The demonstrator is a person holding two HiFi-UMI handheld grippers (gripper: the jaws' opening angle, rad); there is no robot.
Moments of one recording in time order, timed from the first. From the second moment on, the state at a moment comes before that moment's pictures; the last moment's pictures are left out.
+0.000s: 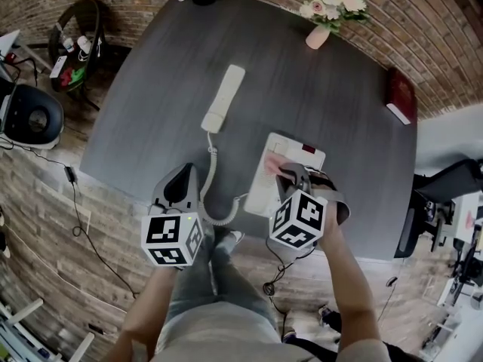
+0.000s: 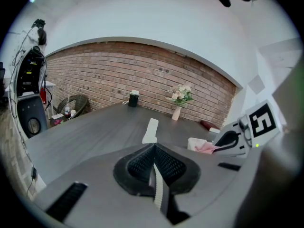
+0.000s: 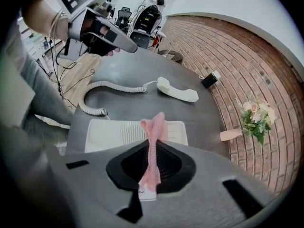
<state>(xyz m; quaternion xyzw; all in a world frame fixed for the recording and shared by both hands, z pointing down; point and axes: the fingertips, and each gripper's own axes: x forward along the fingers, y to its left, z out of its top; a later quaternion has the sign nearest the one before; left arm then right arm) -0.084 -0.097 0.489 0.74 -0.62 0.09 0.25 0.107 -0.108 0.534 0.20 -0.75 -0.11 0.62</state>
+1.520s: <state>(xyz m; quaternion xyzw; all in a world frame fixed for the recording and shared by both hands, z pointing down) -0.054 -0.087 0.509 0.75 -0.59 0.11 0.26 0.097 -0.024 0.559 0.13 -0.79 -0.02 0.60</state>
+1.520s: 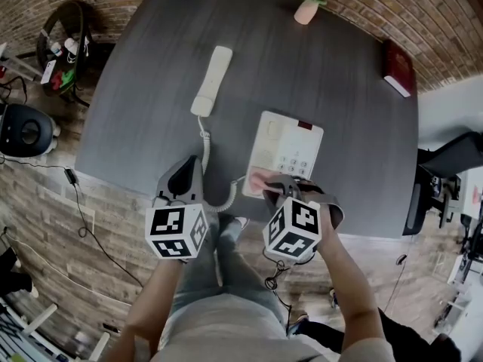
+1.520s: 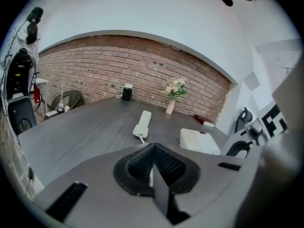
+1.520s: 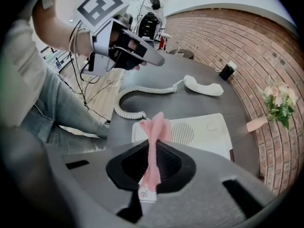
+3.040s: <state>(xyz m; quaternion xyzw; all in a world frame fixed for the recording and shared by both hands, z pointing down) -0.035 -0.096 0.513 0.77 -0.57 0.13 0.26 0.091 0.037 0.568 0.06 -0.81 0.07 0.58</state>
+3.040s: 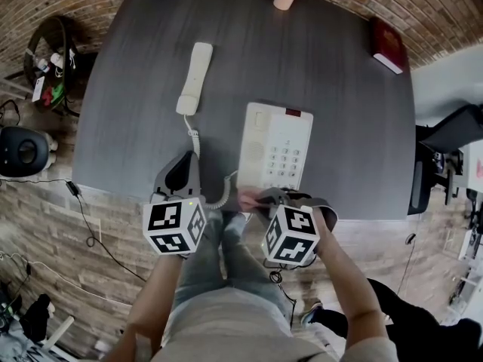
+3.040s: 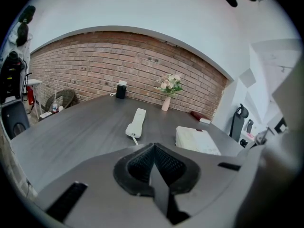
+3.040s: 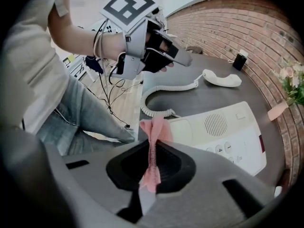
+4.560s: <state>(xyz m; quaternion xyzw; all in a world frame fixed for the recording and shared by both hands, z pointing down) 0.023 -0.151 0.470 0.77 -0.58 0.11 0.24 0.185 -0.113 0.489 0.17 -0.80 -0.05 0.57</state>
